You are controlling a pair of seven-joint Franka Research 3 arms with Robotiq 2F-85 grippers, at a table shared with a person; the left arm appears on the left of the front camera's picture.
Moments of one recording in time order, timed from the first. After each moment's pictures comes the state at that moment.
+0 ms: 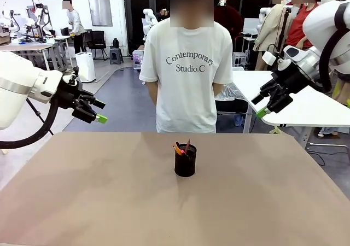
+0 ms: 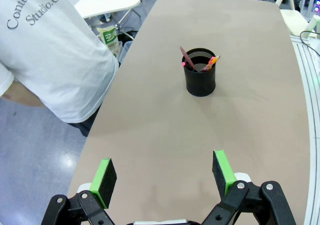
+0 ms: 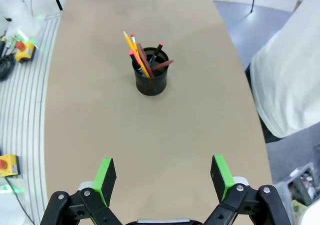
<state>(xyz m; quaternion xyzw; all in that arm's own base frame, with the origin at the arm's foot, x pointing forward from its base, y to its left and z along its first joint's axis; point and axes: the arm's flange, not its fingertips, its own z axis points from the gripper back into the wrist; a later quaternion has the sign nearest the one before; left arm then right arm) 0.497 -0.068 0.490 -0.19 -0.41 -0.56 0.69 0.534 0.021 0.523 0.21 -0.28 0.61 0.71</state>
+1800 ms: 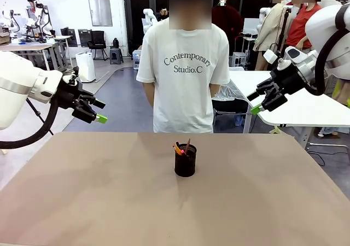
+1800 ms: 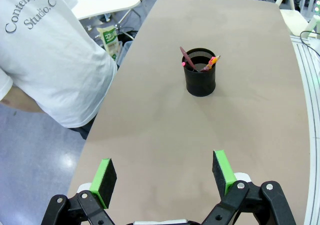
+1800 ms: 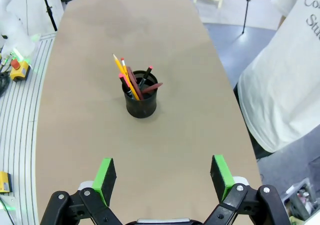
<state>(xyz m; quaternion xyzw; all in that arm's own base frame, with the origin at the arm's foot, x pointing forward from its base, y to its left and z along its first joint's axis) 0.497 -0.068 0.490 -0.19 -0.41 -0.56 0.69 0.543 0.021 0.514 0.24 -0.34 0.60 0.69</state>
